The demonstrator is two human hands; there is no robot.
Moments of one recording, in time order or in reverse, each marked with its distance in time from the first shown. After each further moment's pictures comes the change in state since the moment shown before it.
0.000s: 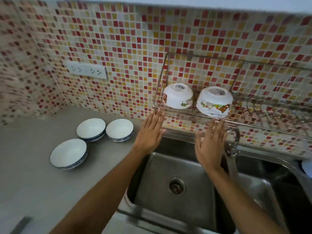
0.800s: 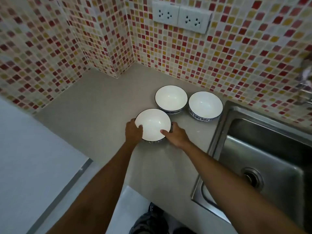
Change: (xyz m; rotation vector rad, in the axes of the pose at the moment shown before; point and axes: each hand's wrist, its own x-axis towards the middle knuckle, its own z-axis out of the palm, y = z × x) left_hand -0.211 -0.357 -0.011 -0.505 0.070 -1.182; right_hand -0.107 -0.383 0.218 0.513 -1.121 0.153
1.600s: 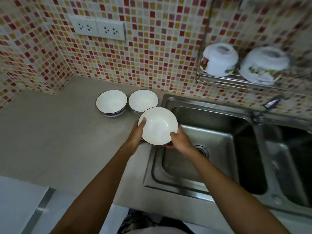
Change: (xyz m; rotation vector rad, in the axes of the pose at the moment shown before) left_hand -0.150 0.132 0.101 -0.578 -0.673 -0.098; right_hand -0.126 0.117 -0.134 0.581 0.310 0.128
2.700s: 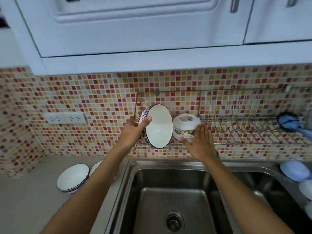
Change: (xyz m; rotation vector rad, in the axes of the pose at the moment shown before) left_hand -0.076 0.194 0.245 0.380 0.017 0.686; right_hand 0.031 -0.090 -0.319 -0.960 0.655 -0.461
